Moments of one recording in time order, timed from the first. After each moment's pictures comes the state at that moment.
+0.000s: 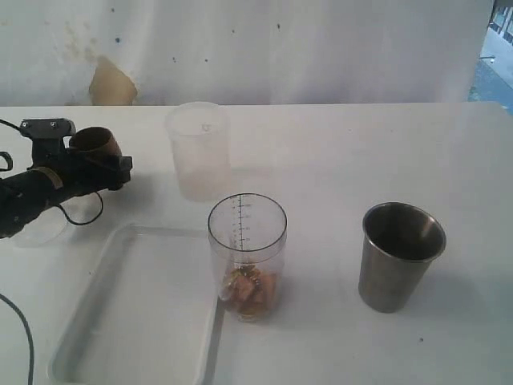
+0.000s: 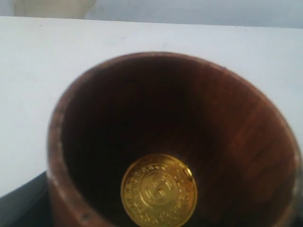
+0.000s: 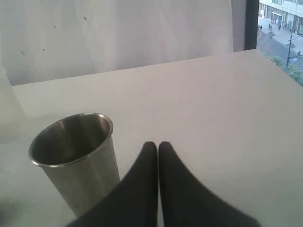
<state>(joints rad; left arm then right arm) -0.08 2.18 -1.01 0.33 -0.71 -0.34 0.09 0.00 0.00 -0.04 0.23 0.18</state>
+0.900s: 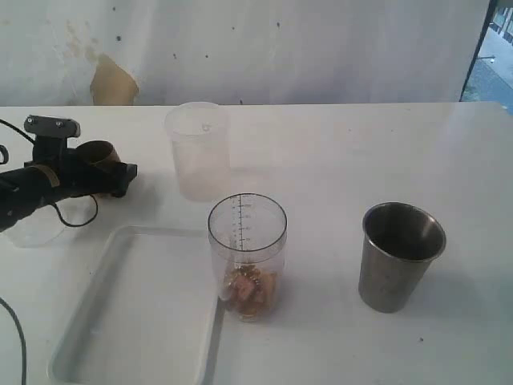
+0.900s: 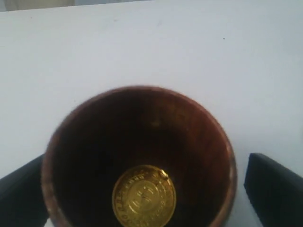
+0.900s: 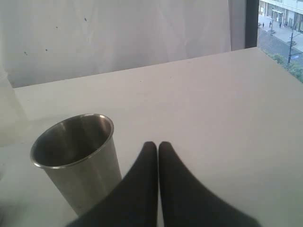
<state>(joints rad) -0.08 2.14 -1.00 0.38 -0.60 -0.27 0.09 0.00 0.00 -0.04 0.23 0.19</state>
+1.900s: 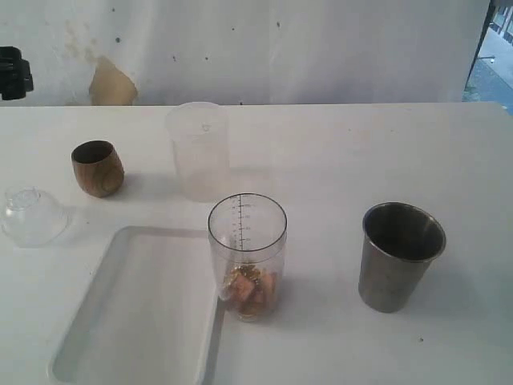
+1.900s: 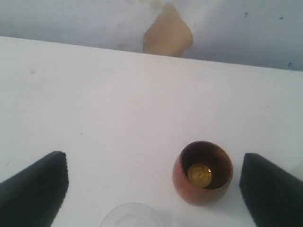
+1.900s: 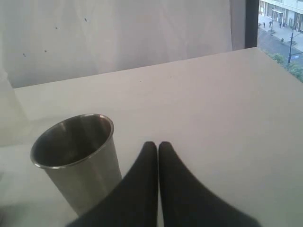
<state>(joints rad) -0.08 1.44 -1.05 0.36 0.32 -0.49 0.09 0.00 0.00 -0.04 0.23 0.19</state>
